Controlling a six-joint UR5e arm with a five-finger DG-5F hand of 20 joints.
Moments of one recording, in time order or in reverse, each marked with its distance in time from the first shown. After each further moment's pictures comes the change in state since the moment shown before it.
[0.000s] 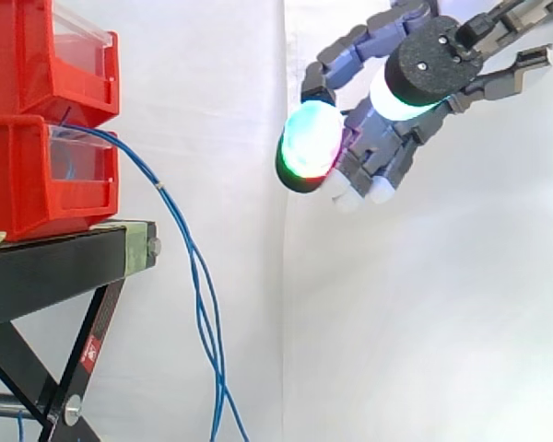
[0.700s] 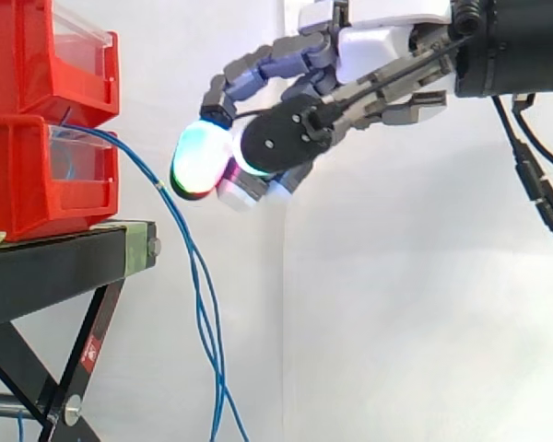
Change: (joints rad) arm 0.009 -0.129 0.000 0.324 0.057 -0.215
